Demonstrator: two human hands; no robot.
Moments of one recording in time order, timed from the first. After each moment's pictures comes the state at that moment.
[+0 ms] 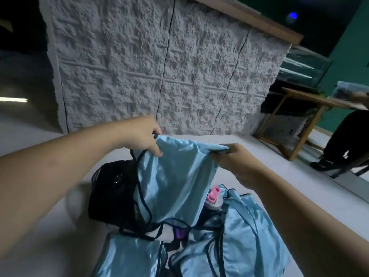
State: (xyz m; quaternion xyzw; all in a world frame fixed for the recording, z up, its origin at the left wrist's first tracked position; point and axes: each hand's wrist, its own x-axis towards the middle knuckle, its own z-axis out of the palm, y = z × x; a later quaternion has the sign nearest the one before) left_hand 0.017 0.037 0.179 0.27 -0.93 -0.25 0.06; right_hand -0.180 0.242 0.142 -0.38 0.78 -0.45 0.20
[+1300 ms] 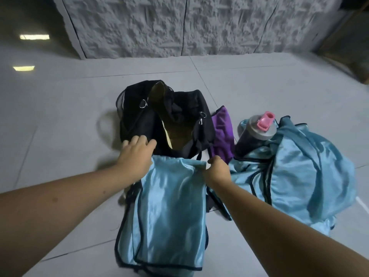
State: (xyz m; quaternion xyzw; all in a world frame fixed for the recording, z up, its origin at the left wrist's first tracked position) left_hand 0.076 0.019 -0.178 0.35 -0.94 0.00 -0.01; right_hand -0.113 0.196 -0.193 -0.23 0.91 -0.24 0.26
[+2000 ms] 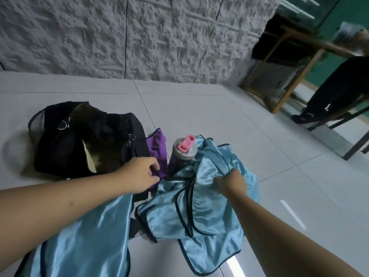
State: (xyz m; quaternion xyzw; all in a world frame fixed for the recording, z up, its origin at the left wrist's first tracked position) left_hand -0.076 0.142 -0.097 0.27 -0.88 -0.39 0.02; right_hand -0.307 0.364 -0.125 -0.08 0.97 -0.19 0.10
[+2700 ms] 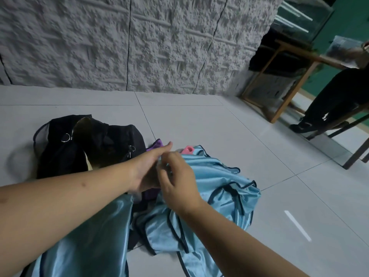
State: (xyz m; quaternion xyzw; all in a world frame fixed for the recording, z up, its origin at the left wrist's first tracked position) left_hand -0.097 0.154 -0.020 0.25 -0.45 -0.86 -0.06; right_hand -0.151 0.278 -0.030 -0.51 0.74 -0.43 0.01
